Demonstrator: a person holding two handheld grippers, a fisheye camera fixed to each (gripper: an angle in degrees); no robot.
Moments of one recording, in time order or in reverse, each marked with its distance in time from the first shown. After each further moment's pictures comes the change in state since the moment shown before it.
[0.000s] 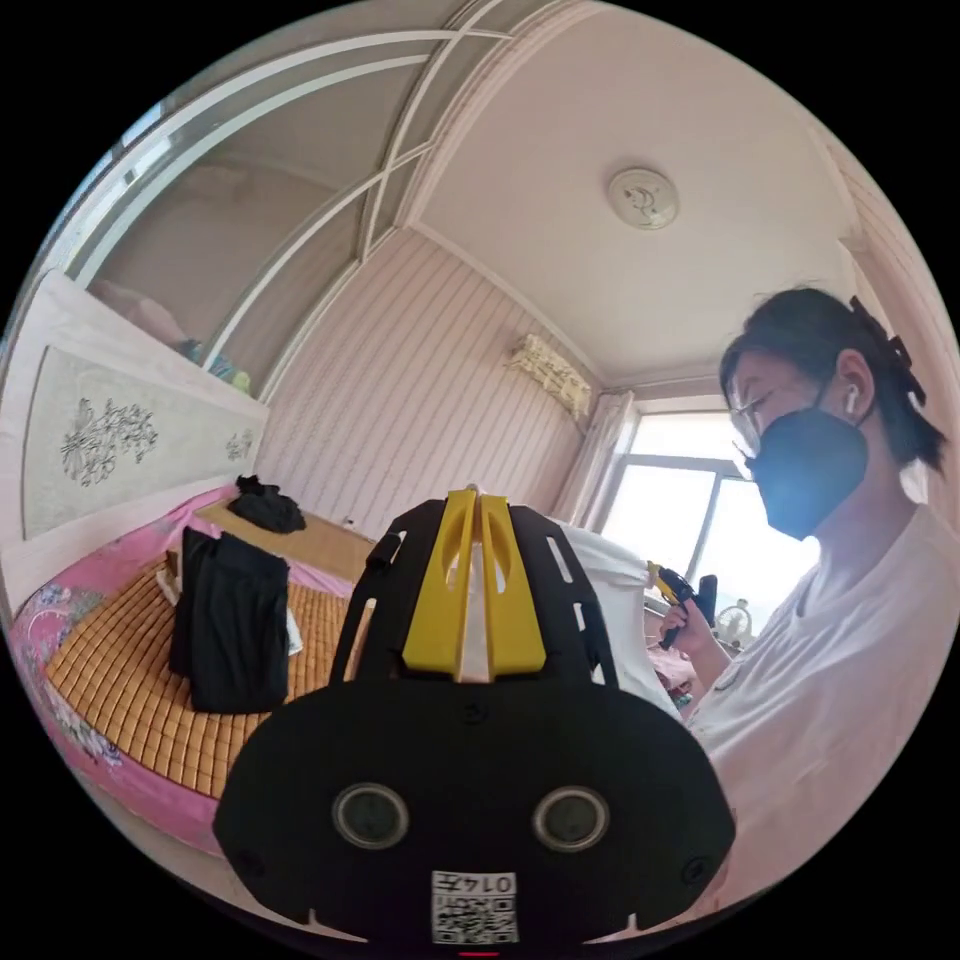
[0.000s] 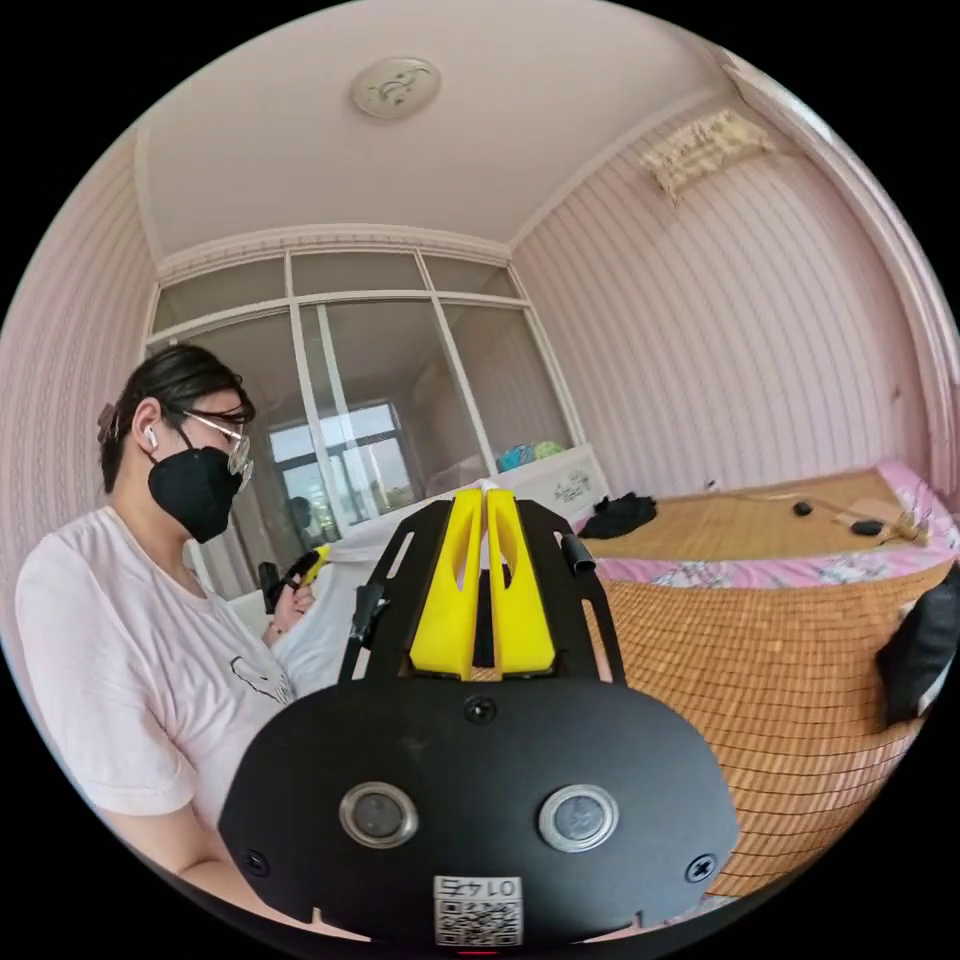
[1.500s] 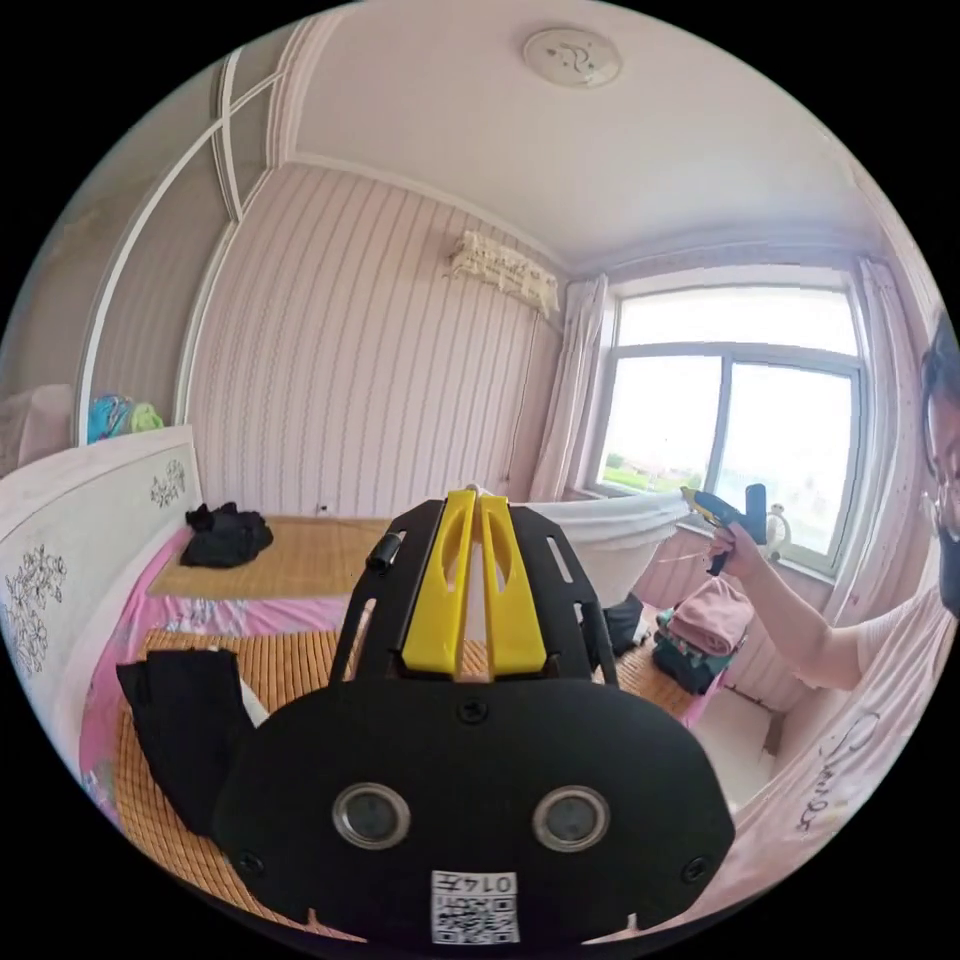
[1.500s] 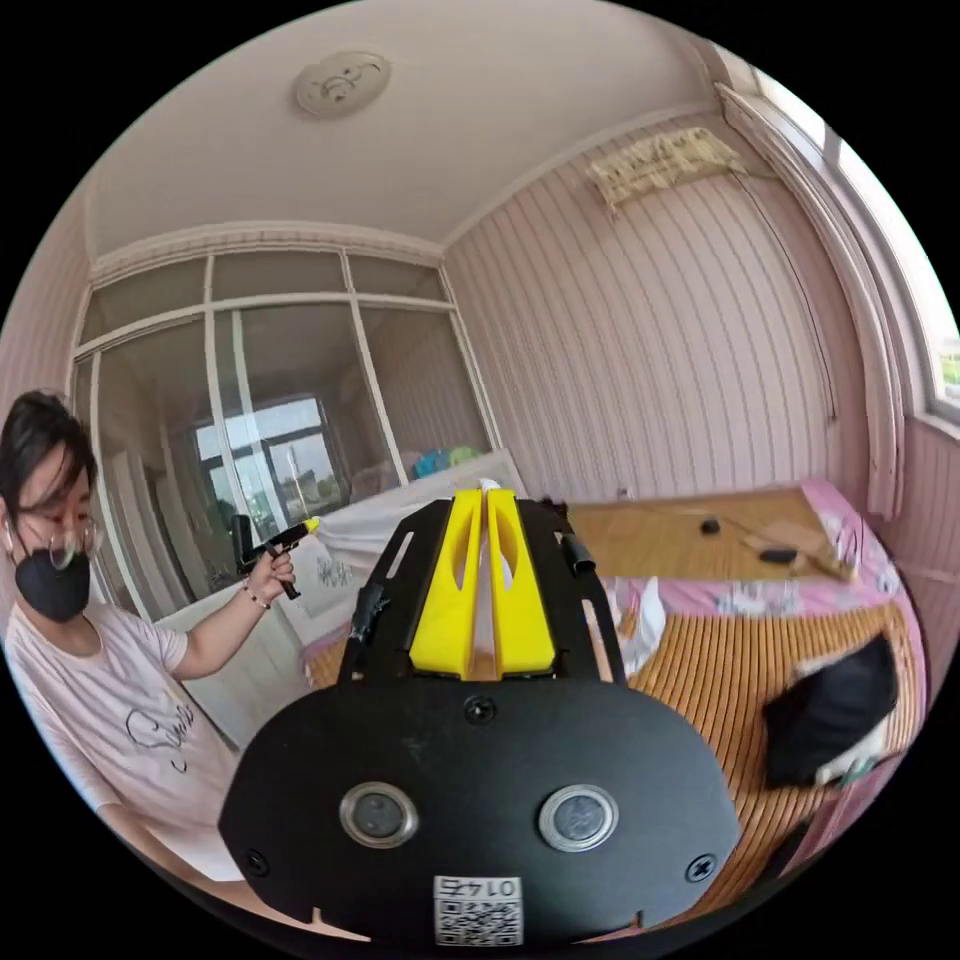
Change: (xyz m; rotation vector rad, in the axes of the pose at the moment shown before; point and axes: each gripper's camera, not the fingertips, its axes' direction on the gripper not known) left arm 0.134 -0.063 0.400 -0.246 0.079 0.281; right arm 0.211 -0.057 -0.007 -0.143 0.188 0.104
